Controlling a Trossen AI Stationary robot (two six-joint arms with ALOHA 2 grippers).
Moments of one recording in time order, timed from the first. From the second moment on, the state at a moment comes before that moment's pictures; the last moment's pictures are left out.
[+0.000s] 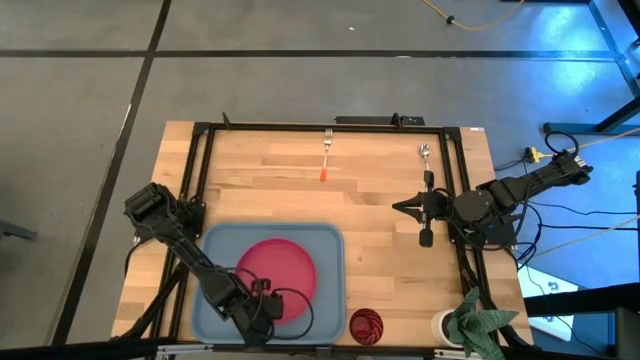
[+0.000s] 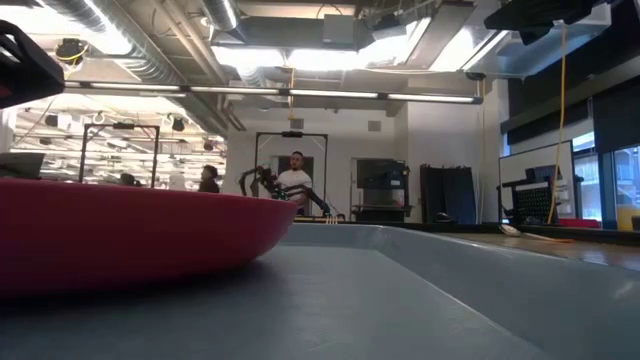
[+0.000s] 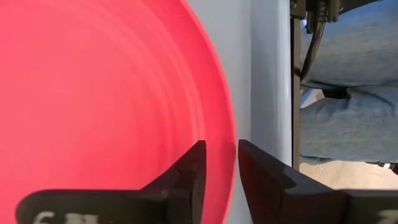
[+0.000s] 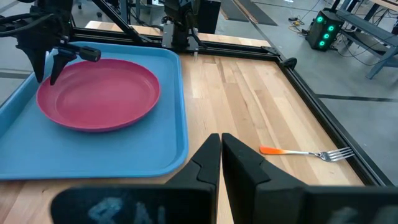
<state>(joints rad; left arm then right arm) -0.80 1.83 1.16 -0.37 -0.14 -0.89 0.43 0.72 0.66 -0.34 0.55 0.07</state>
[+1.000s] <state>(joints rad) -0.65 1.53 1.16 -1.07 -0.35 -0.99 0.43 0.77 0.69 -0.31 0.55 -0.03</state>
